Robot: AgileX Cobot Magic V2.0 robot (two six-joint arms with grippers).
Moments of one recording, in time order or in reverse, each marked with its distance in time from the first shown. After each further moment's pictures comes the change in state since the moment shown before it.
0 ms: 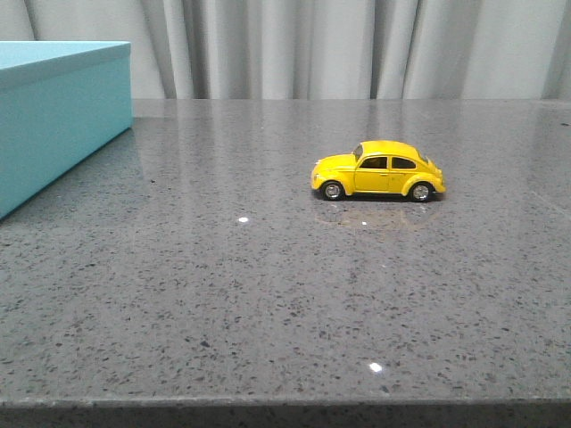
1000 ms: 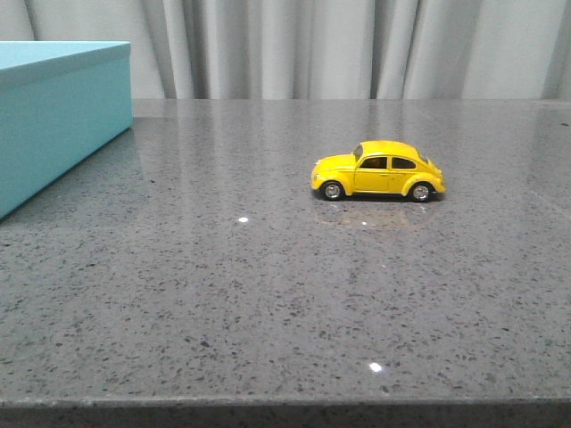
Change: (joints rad) left arm 0.000 0.004 0.000 0.000 -0.005 0.000; right arm 0.000 0.035 -0.018 0.041 -0.033 0.002
